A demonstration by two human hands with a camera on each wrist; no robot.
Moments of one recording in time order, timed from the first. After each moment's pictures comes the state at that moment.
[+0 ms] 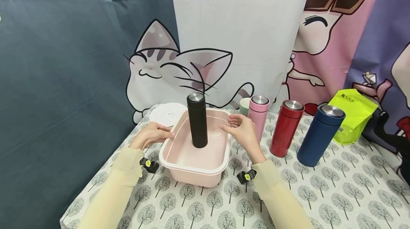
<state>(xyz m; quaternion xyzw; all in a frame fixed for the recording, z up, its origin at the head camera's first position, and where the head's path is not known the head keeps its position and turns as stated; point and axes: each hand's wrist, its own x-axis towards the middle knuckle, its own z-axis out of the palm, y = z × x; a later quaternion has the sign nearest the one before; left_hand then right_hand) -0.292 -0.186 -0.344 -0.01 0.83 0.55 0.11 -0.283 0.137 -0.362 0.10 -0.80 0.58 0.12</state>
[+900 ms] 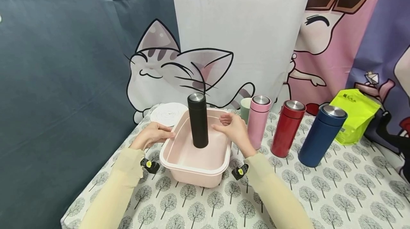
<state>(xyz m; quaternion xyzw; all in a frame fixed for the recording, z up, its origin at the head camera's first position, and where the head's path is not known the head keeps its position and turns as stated) -0.294 -0.186 -0.347 -0.01 0.83 0.55 0.11 -0.301 0.115 -0.361 0.11 -0.85 0.51 0.11</state>
